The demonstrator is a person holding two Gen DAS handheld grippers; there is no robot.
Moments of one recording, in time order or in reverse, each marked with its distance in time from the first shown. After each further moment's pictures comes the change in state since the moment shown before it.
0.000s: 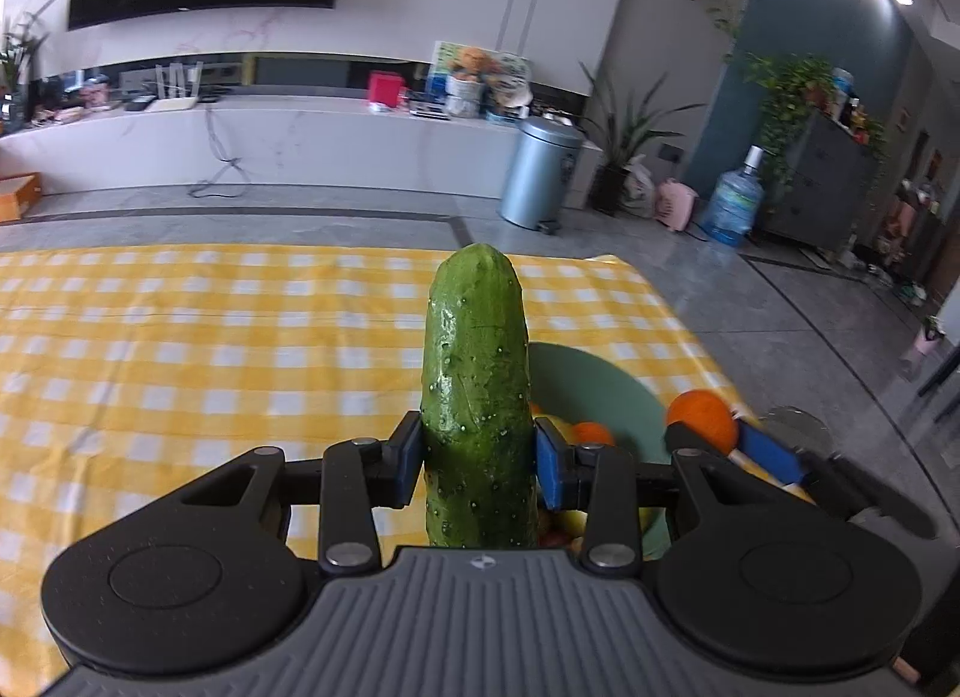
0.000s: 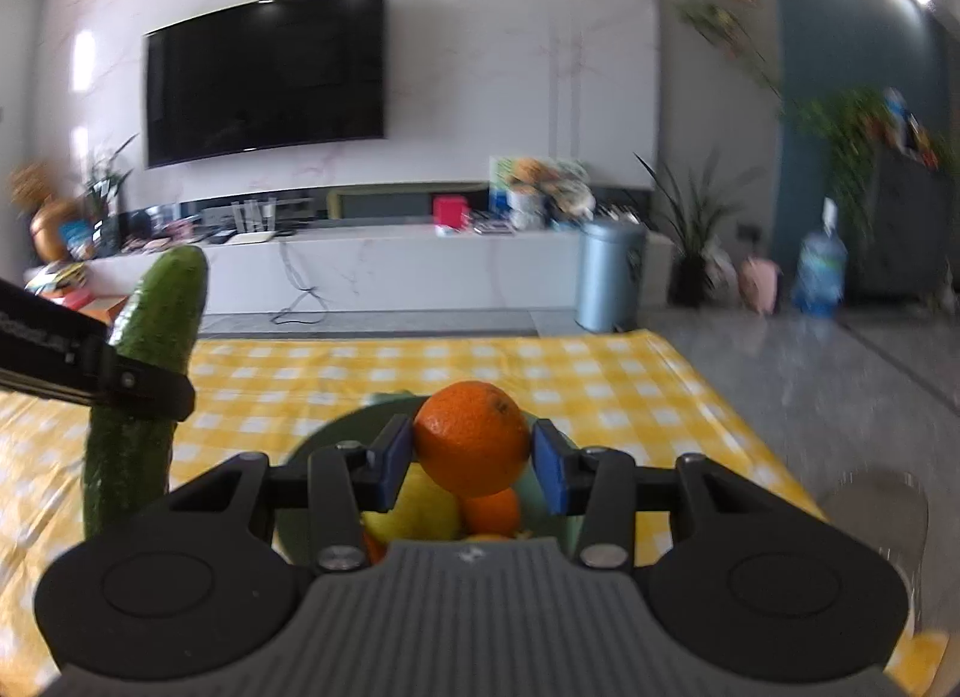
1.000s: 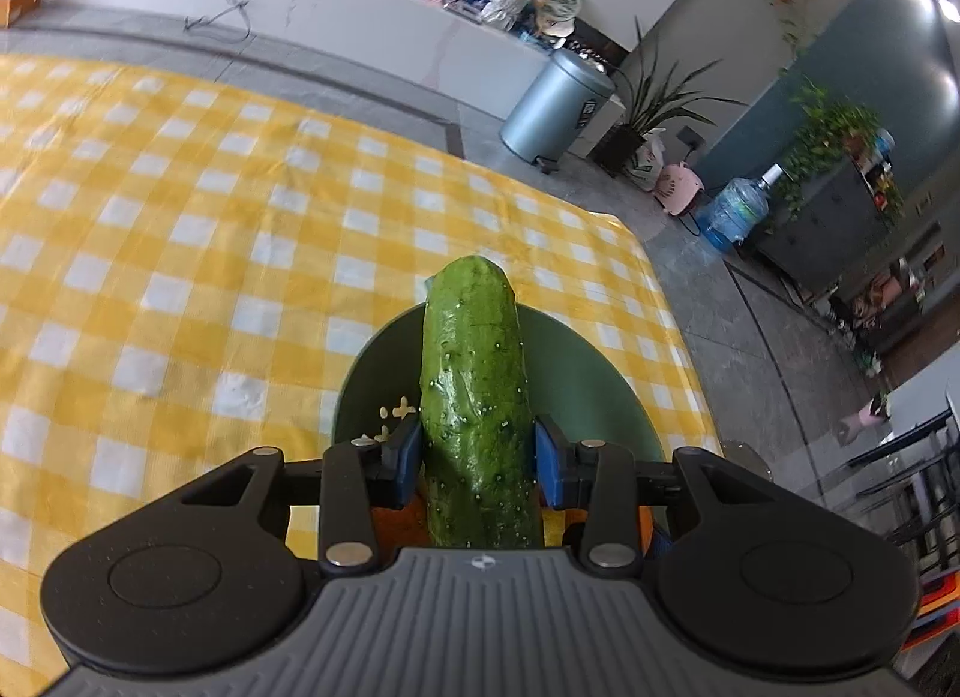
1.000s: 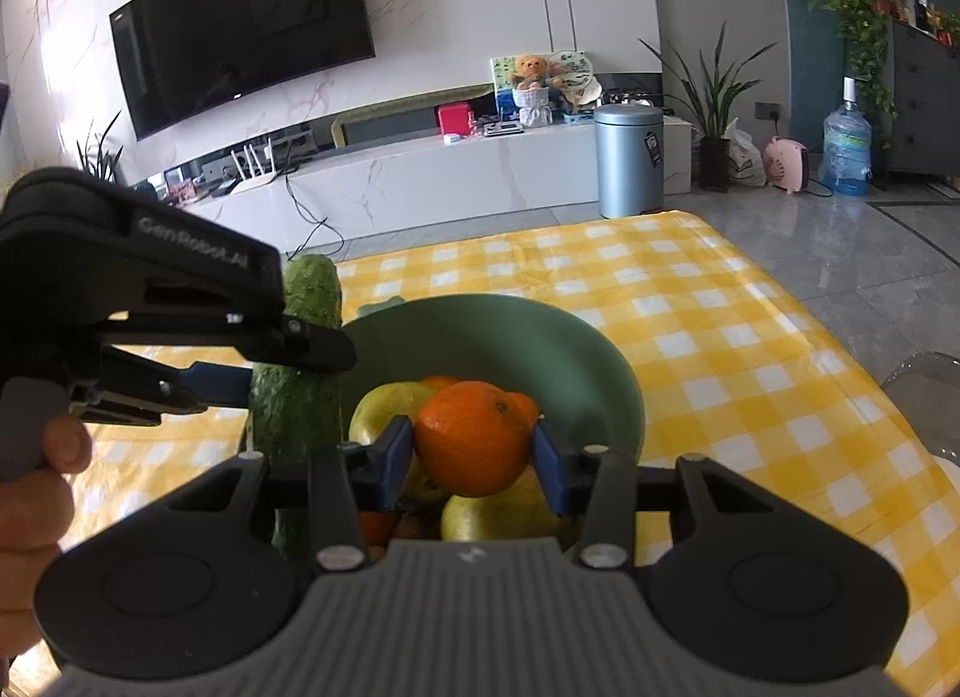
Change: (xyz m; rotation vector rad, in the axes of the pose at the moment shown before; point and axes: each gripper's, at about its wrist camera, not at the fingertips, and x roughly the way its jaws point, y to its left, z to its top) left arm 0.113 0.030 0.003 -0.306 0.173 -0.104; right arm 0.065 -0.008 -0.011 0.073 0.179 0.081
